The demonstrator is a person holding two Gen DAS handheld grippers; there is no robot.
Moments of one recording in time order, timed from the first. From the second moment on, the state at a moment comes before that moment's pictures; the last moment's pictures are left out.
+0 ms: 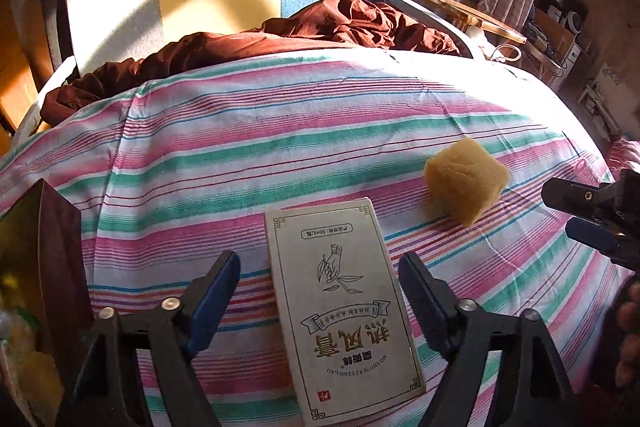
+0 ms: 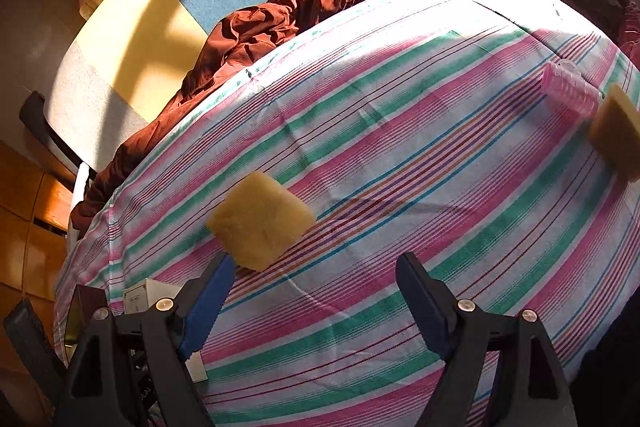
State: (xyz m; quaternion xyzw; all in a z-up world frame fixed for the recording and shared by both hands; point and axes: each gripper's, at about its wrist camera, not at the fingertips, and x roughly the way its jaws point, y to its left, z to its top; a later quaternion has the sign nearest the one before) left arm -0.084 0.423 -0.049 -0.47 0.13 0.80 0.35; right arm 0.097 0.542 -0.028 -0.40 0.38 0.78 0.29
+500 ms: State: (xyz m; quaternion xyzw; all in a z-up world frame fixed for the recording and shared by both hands) left arm 0.022 0.343 -0.058 -0.39 0.14 0.82 0.39; right arm 0.085 0.533 -0.032 -0.43 0.35 0.78 0.29
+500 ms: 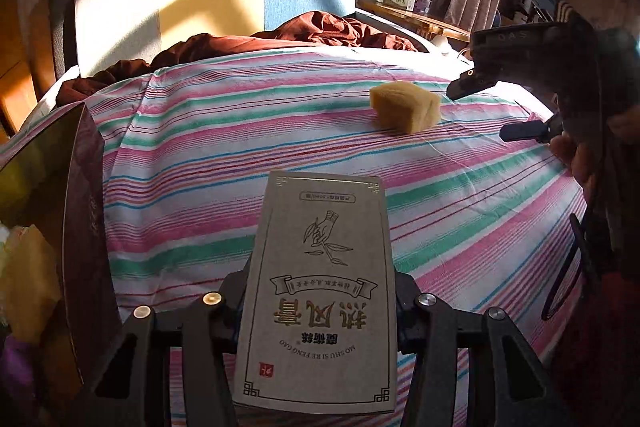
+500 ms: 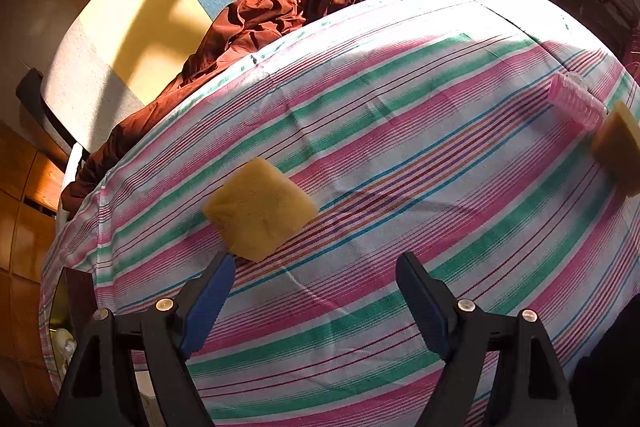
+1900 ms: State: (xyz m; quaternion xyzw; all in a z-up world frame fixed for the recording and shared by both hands) left arm 0.027 0.333 -0.075 -0.36 0.12 0.83 0.41; right arm 0.056 0.451 -0.064 -0.57 0.14 0.78 0.23
